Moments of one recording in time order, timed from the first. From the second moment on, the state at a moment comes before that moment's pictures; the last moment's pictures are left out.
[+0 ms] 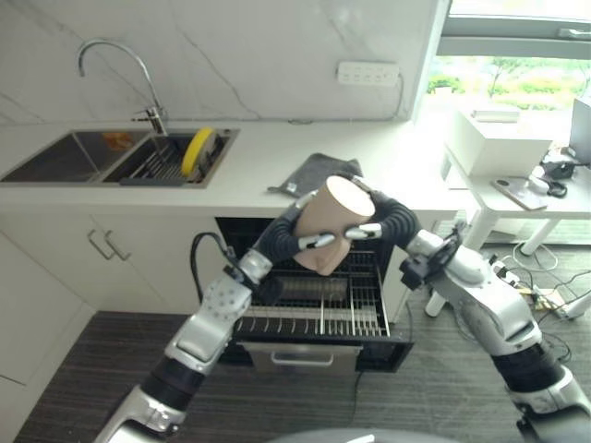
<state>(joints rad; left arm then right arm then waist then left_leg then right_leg) -0.20 0.47 -0.35 -0.11 -0.13 -0.24 -0.10 -0.33 -0.48 0.27 -0.28 0.55 0.28 0.26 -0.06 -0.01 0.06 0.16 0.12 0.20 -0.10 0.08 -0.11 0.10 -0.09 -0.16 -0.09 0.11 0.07</state>
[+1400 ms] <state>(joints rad) -0.21 0.47 -0.35 -0.10 -0.13 -0.22 -0.04 -0.34 -0.52 0.26 -0.29 0.35 0.19 0.18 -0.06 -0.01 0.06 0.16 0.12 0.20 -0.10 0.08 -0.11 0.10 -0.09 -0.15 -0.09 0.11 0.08</state>
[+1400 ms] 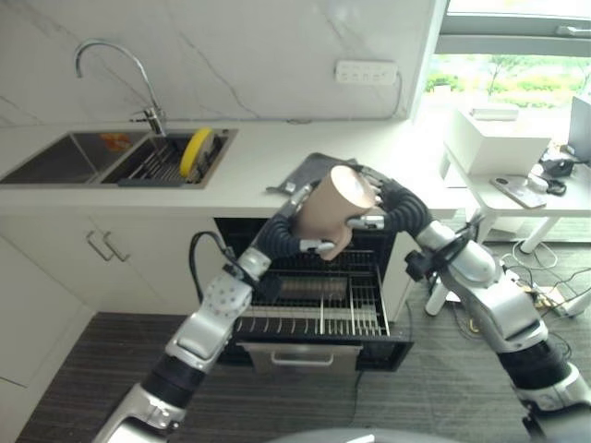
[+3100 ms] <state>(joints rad) -0.08 0.53 -0.20 0.00 -0.13 -0.02 -0.05 -0.16 -0.57 0.06 -0.12 0.34 0.07 0.06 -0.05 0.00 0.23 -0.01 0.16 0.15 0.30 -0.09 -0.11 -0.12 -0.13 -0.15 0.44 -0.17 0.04</state>
